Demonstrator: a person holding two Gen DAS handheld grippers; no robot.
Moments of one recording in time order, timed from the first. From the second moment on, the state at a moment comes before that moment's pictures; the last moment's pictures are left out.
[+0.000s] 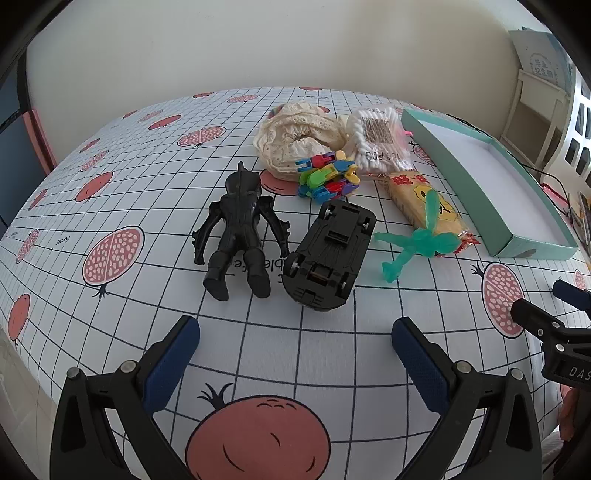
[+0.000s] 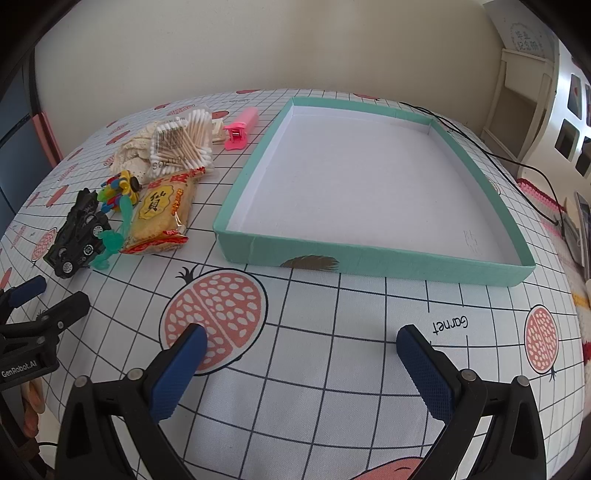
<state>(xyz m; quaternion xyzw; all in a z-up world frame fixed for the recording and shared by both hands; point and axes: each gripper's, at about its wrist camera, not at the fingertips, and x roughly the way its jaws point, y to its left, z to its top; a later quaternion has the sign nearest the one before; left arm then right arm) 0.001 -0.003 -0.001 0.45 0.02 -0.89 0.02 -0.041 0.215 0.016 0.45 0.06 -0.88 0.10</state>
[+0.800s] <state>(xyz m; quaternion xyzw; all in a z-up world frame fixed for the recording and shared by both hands) -0.001 -0.003 0.001 0.45 0.02 -0.89 0.03 -0.040 0.215 0.017 0.46 0.06 -0.88 0.10</state>
